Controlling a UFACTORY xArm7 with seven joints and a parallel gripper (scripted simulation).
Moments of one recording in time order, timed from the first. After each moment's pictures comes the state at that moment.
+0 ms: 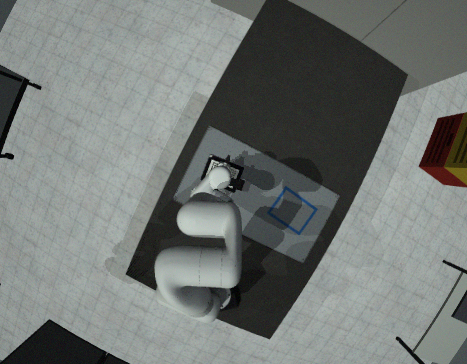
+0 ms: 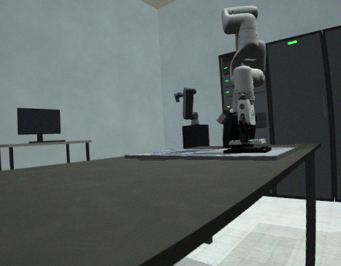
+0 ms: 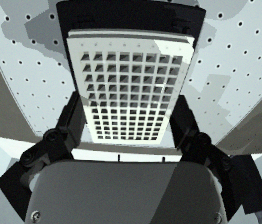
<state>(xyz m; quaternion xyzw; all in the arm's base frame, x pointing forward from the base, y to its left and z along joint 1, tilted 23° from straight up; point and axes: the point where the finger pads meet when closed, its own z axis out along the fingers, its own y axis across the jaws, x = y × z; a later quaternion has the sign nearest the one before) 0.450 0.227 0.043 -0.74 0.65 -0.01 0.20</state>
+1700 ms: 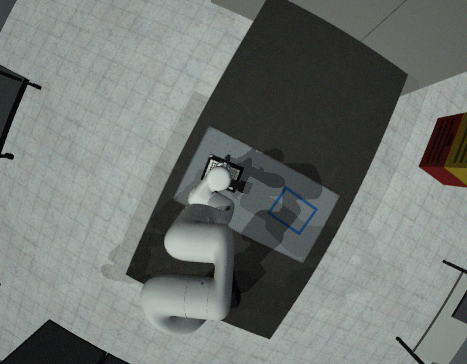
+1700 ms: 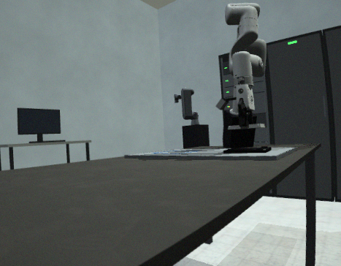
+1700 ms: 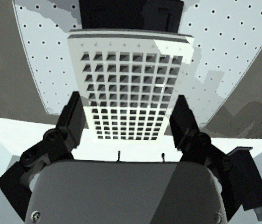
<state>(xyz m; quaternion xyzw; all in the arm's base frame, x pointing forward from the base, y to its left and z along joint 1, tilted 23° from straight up) 0.433 0.211 0.098 -0.74 0.65 -0.01 0.20</state>
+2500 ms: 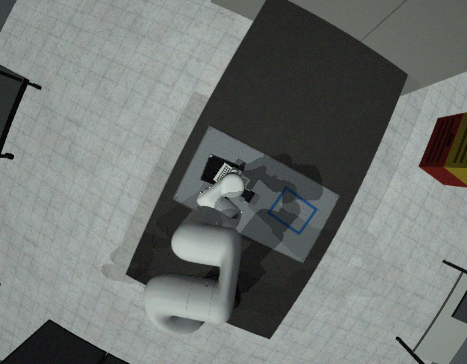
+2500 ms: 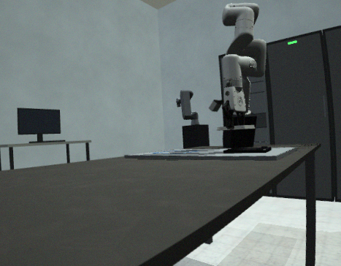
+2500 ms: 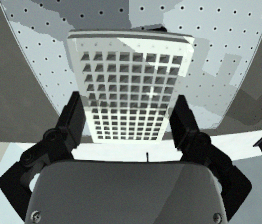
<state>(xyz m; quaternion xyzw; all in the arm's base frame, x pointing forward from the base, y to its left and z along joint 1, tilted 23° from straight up) 0.436 0.167 0.084 -0.66 0.73 0.01 0.20</state>
